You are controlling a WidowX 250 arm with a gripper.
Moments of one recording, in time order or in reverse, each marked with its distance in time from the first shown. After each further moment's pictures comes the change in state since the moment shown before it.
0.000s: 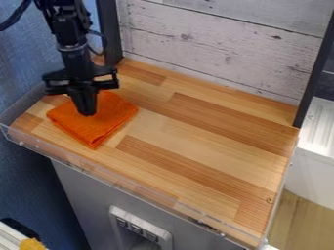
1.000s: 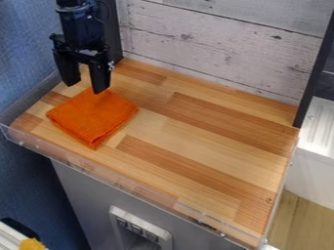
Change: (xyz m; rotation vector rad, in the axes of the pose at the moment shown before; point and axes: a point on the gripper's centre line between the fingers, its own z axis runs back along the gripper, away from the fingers) arm 0.005 -0.008 0.041 -0.027 0.123 -0.700
